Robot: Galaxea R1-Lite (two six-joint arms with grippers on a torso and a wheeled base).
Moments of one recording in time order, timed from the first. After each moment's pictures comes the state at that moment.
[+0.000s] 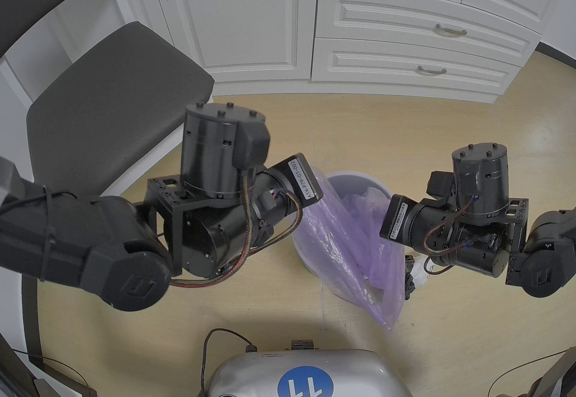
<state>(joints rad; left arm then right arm) -0.81 1.83 -1.07 -0.48 0.29 -0.74 0.67 1.68 -0.80 -0.51 -0.17 0.67</state>
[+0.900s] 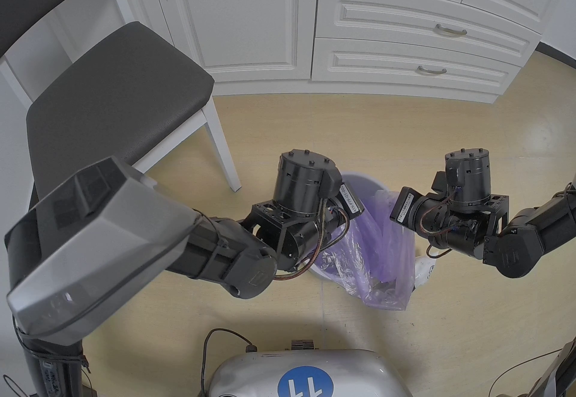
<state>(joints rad) -0.79 2.24 -1.35 -0.60 0.17 -0.86 0.49 1.84 -0.82 -0.63 -0.16 0.67</state>
